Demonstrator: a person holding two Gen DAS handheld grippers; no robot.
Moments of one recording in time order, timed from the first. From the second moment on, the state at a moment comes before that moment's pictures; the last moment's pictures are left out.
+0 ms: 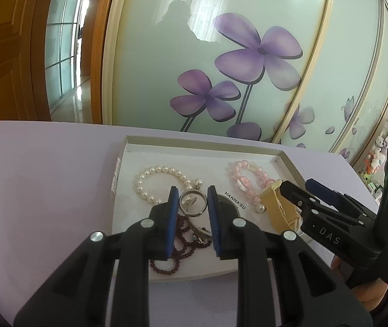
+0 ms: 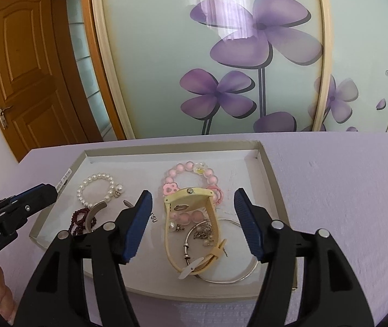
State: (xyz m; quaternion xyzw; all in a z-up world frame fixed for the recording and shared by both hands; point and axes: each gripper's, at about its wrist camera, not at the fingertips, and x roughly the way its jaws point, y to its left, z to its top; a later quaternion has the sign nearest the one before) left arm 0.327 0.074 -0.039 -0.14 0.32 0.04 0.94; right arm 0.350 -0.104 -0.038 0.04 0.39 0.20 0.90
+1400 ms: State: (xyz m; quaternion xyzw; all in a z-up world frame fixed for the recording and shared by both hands) left arm 0.237 0.087 -0.008 -0.14 0.26 0.08 0.95; right arm 0.299 -0.128 0.005 0.03 0.36 0.19 0.91
